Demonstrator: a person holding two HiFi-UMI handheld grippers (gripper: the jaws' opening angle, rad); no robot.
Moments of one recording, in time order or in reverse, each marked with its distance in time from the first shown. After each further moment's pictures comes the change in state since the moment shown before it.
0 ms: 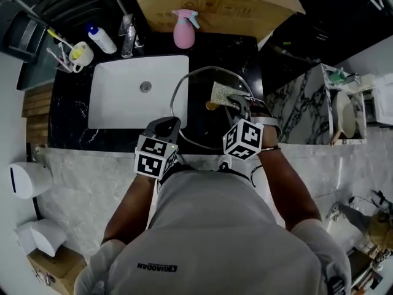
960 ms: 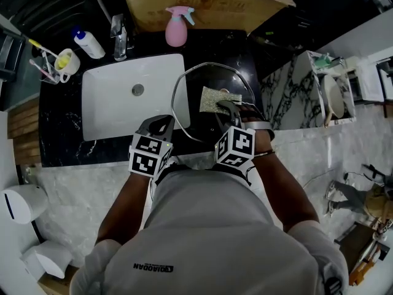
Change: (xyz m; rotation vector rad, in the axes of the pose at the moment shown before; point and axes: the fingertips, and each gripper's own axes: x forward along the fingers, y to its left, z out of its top) left arm -0.007 0.037 -0.014 0.054 -0.001 -0.128; right arm -0.008 0.038 0.048 -0.001 0.099 0.026
